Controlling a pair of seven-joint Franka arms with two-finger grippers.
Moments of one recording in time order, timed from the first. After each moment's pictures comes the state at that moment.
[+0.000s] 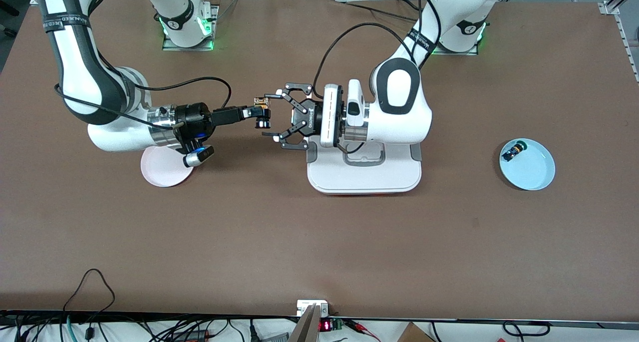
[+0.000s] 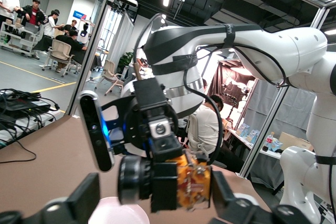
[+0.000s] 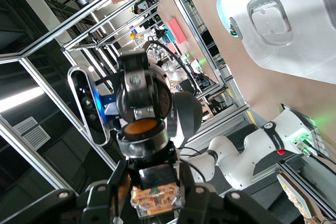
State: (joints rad) left arm -0.49 0.55 -0.14 -1.52 -1.78 2.10 1.76; right arm 0.22 0.31 -0.01 -1.90 1.60 1.59 -0.09
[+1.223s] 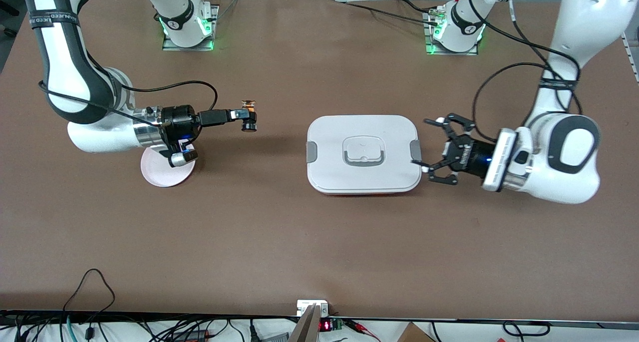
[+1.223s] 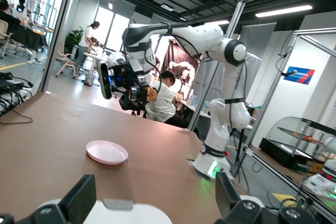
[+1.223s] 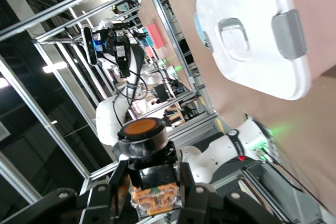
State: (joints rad) left arm 0.12 0.56 -0.12 -1.53 -1.29 1.34 1.77; right arm 0.17 0.30 -0.01 -1.90 1.44 1.58 -0.17
